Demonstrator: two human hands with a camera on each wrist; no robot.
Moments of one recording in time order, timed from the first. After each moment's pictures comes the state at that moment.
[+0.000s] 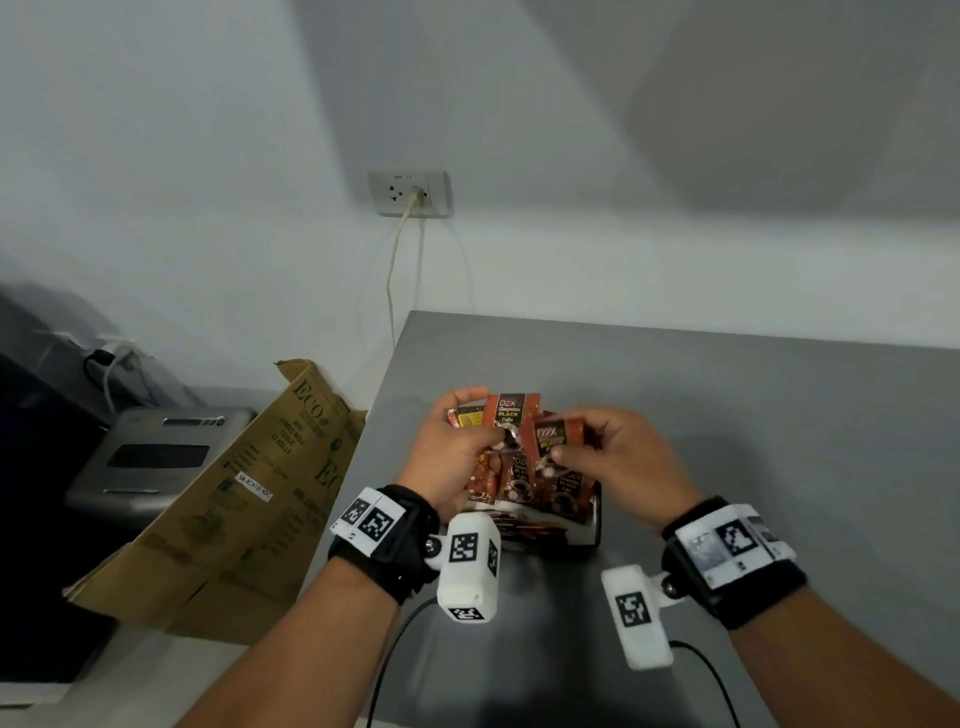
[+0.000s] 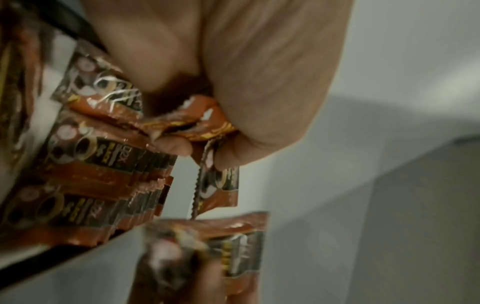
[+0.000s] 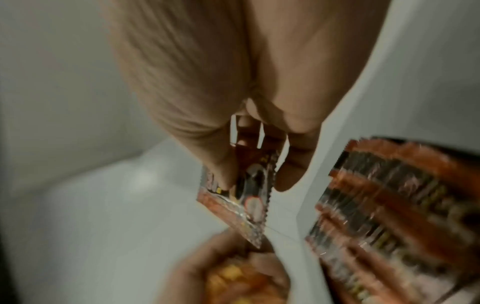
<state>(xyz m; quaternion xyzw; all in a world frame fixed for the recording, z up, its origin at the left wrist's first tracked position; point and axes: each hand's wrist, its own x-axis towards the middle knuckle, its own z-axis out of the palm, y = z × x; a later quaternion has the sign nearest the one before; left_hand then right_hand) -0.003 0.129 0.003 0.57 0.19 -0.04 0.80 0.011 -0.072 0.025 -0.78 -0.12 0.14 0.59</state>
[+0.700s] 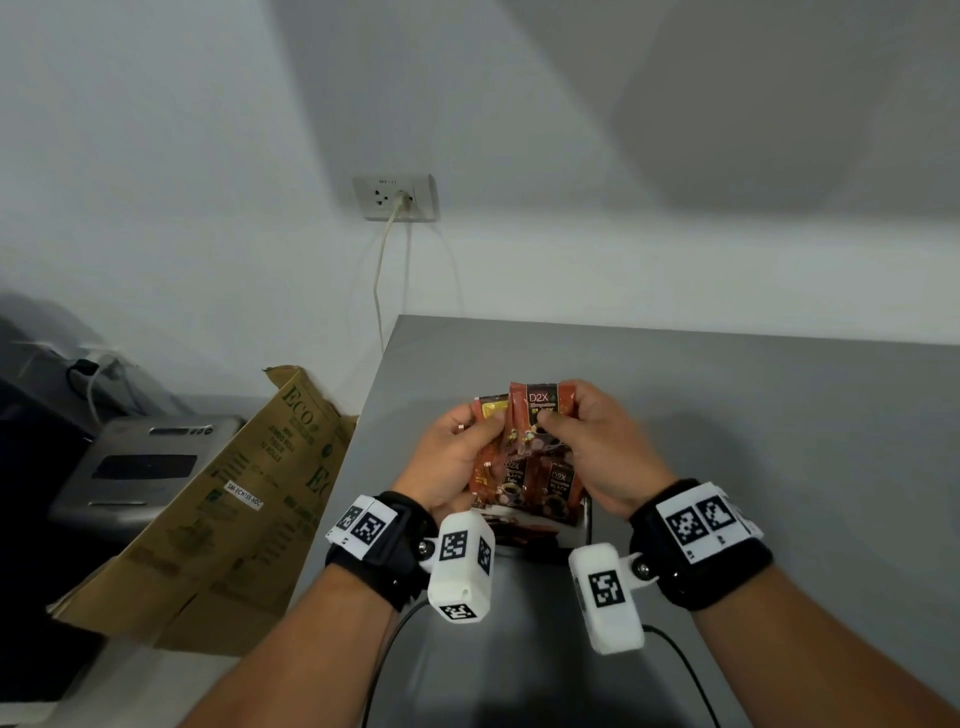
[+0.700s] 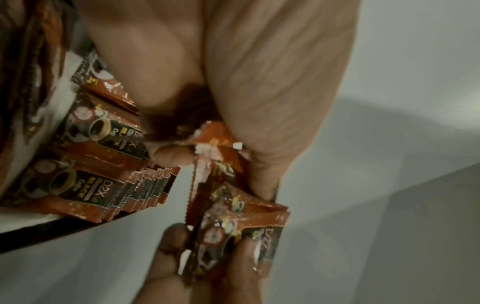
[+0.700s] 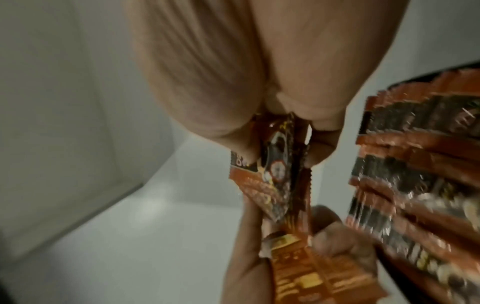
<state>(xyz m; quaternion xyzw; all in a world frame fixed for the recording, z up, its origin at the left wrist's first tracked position) 0.004 0.119 -0.009 0.52 0.15 -0.09 0.84 0.020 -0.049 0.036 -0.70 -0.02 0.16 0.69</state>
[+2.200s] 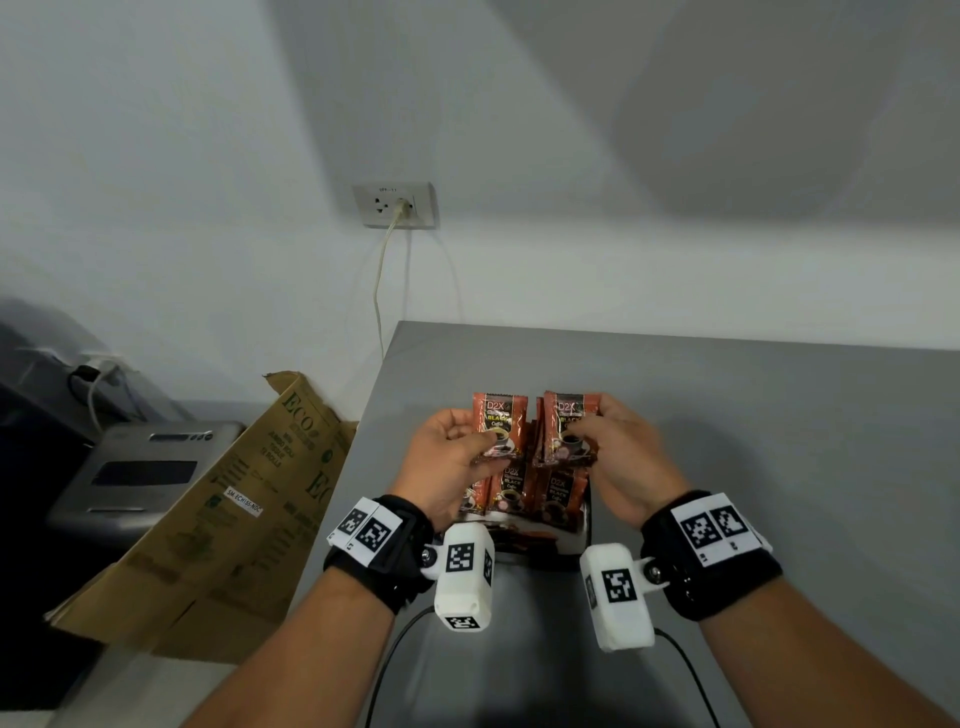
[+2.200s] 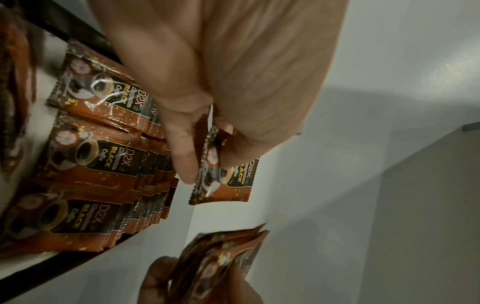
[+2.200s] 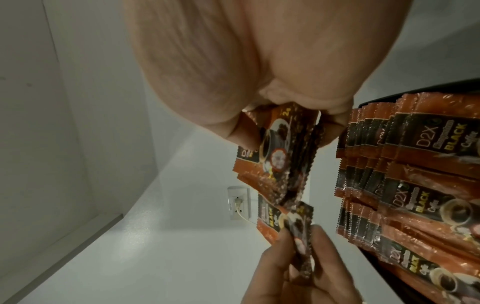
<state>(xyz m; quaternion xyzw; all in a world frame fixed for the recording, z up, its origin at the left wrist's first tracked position) 0.003 0.121 -0.003 0.56 0.19 -0.03 0.80 0.022 -0.064 0.034 -0.60 0.09 0.19 0.77</state>
